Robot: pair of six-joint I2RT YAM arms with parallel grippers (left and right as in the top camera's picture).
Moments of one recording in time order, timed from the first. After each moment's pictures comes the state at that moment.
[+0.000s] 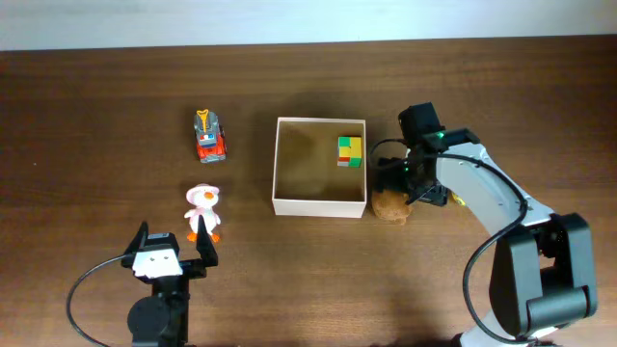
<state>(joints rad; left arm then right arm) -0.02 0.01 0.02 -0.07 -0.11 -0.04 0.20 1.79 1.21 -0.86 -0.05 0.44</state>
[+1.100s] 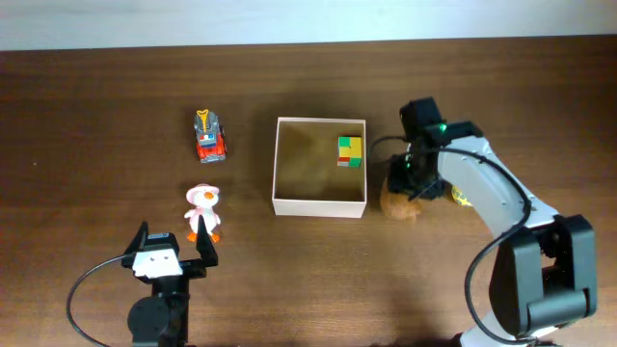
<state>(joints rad) -0.02 0.01 0.02 -0.07 -0.11 -0.04 0.20 1.79 1.31 -0.97 -0.05 0.42</state>
